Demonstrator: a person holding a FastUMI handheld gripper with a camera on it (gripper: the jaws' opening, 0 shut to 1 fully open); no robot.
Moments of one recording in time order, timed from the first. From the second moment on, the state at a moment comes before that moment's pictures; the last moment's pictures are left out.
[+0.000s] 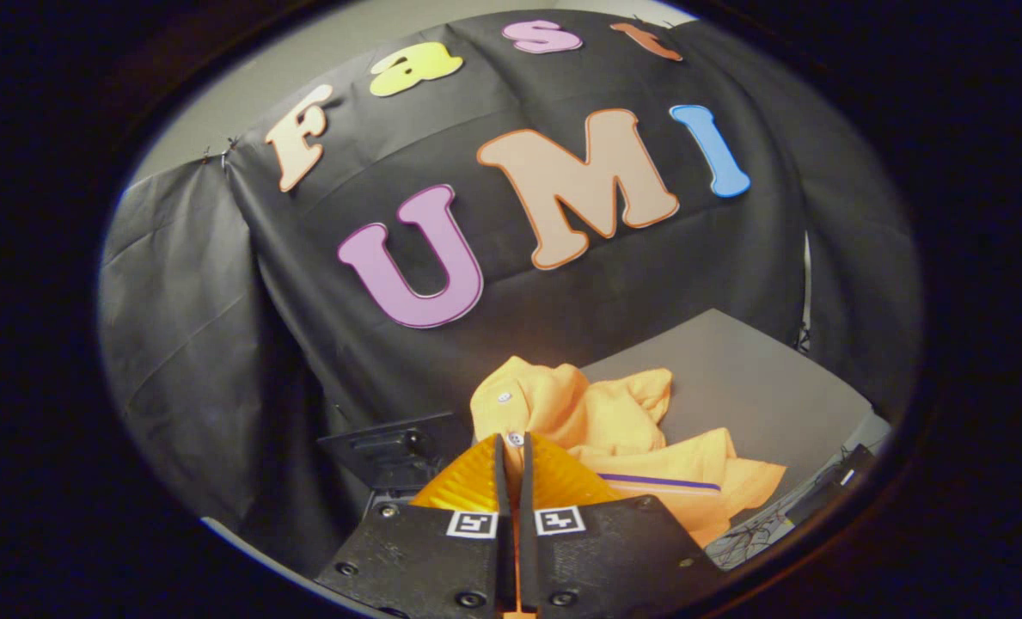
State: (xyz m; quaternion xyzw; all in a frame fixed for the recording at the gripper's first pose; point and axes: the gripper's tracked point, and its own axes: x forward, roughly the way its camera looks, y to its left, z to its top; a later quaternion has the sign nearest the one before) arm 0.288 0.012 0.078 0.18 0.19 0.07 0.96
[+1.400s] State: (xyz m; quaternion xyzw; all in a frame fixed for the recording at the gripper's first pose) arm 0.293 0.255 0.066 0.09 0.04 0.16 0.98
